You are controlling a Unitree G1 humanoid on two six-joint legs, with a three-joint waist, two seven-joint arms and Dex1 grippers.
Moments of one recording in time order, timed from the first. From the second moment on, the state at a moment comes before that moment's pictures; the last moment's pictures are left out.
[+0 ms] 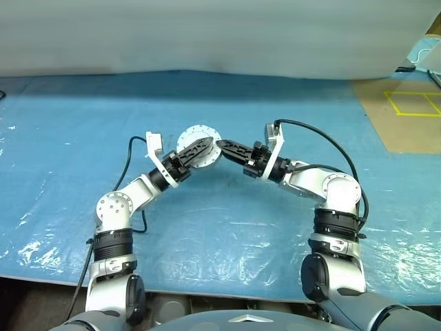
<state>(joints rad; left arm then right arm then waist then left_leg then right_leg) -0.44 0.09 0.33 0.08 -1.07 1.03 -0.61 -0.60 -0.08 -0.38 0.10 1.33 1.34 0.08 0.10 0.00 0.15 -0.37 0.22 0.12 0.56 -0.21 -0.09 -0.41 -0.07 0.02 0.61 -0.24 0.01</state>
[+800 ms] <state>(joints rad) -0.46 0.06 0.34 0.15 -1.09 0.96 -0.53 -0.59 -0.09 -0.36 0.11 1.34 1.26 0.05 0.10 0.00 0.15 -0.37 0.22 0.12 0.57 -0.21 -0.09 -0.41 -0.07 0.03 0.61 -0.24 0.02</state>
